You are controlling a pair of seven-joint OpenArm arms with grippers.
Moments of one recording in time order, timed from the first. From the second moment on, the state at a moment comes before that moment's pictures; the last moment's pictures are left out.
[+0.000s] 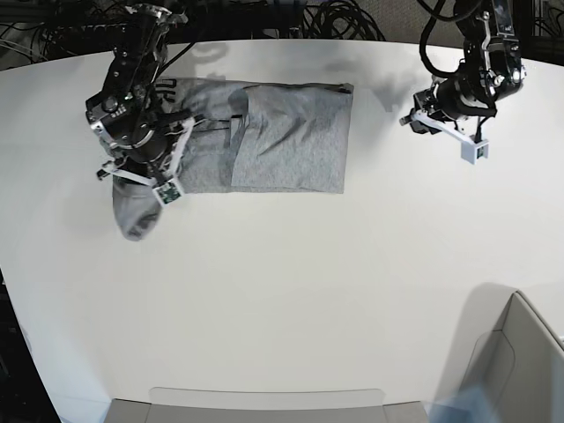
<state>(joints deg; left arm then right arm) 22.0 -15.7 -16.4 114.5 -40.9 13.5 70.6 -7.4 -7.1 13.0 118.1 -7.2 44.5 -68.7</state>
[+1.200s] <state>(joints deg) 22.6 -15.7 -20.1 111.9 -40.9 13.5 70.7 -1.7 -6.2 -37.0 106.0 -11.7 20.4 -66.8</state>
